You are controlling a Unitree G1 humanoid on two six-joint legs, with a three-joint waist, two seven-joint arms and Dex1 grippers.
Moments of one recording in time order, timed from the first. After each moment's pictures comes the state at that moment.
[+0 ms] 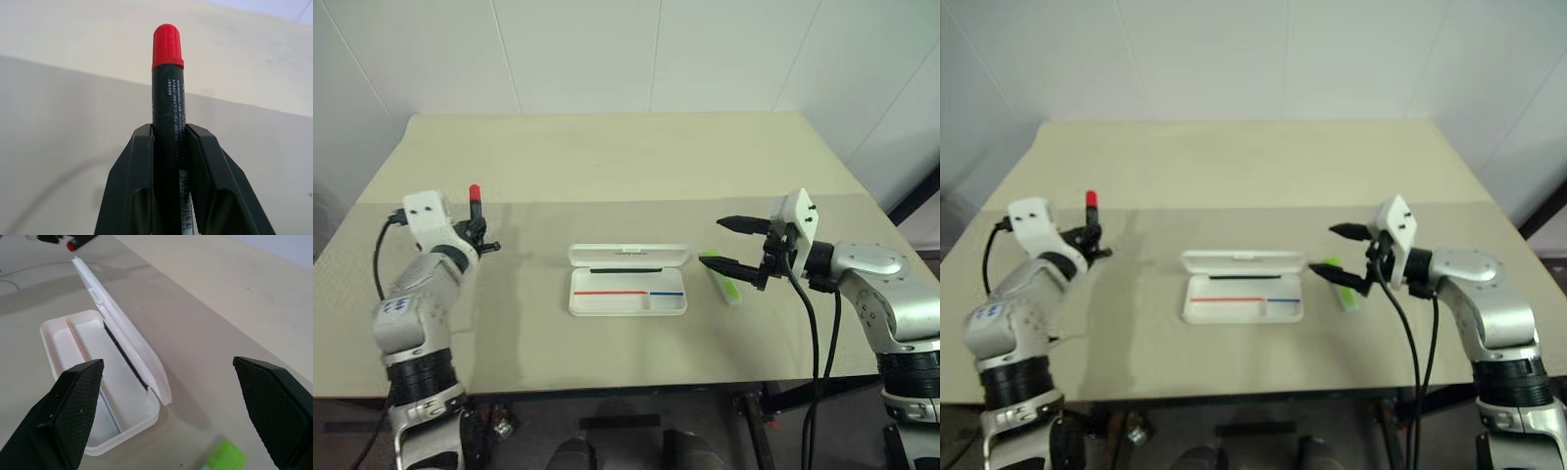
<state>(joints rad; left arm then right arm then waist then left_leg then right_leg) -0.52 0.41 0.51 -0.11 -0.36 0.84 -0.09 -0.53 -0.71 -0.08 -0.08 0.46 0.45 1.01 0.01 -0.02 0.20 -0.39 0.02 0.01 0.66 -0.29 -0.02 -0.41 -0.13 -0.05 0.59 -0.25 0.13</state>
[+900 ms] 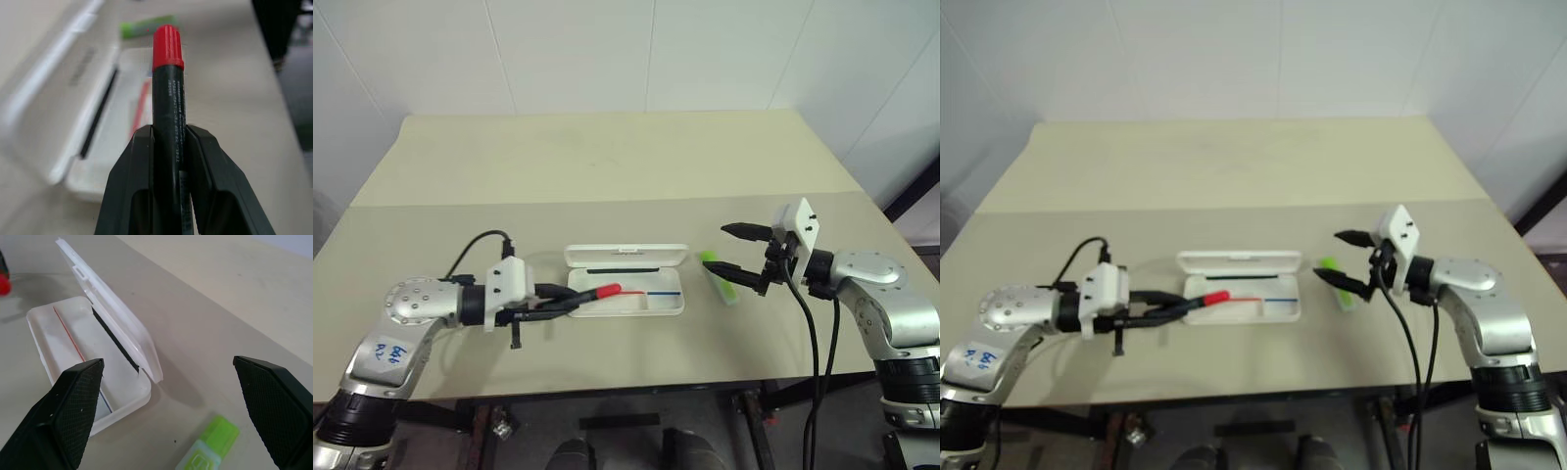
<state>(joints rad) -0.30 0.80 0.00 -0.22 -0.35 0.16 -1.12 -0.48 -0.71 -0.09 -0.06 0.44 0.42 1.00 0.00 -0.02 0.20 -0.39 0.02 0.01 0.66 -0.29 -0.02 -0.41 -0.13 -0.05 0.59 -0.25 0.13</state>
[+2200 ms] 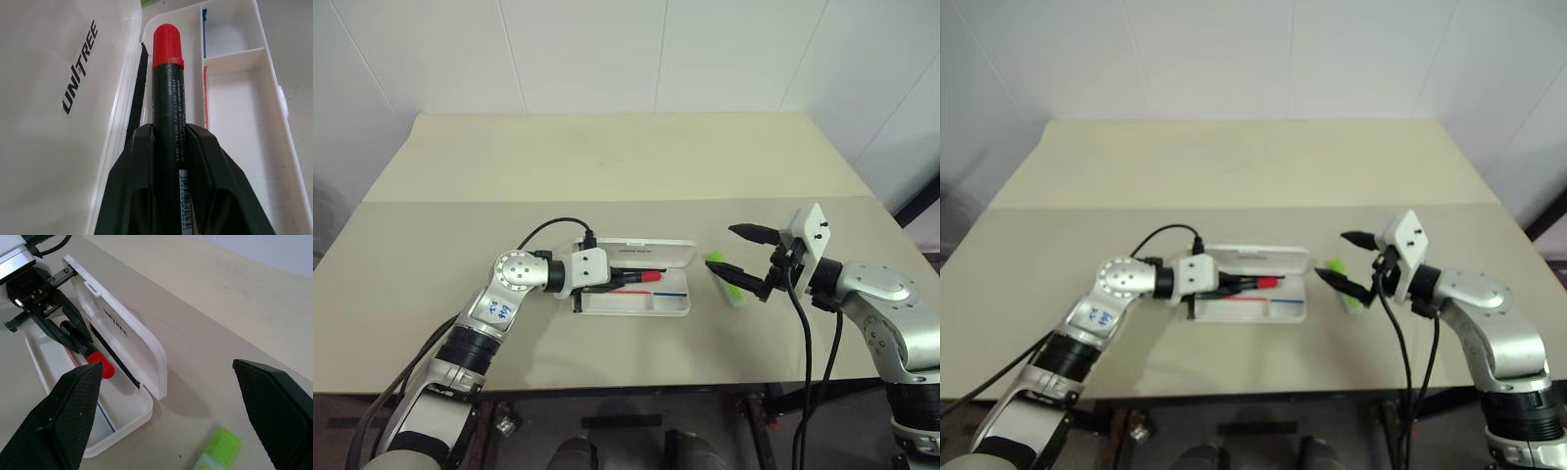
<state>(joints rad) -0.67 0.51 -0.25 0.28 0.06 -0.08 -0.98 -0.37 -0.71 -0.13 -0.22 0.50 0.46 0.86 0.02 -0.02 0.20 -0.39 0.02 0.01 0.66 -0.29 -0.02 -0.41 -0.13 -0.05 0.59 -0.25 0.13</state>
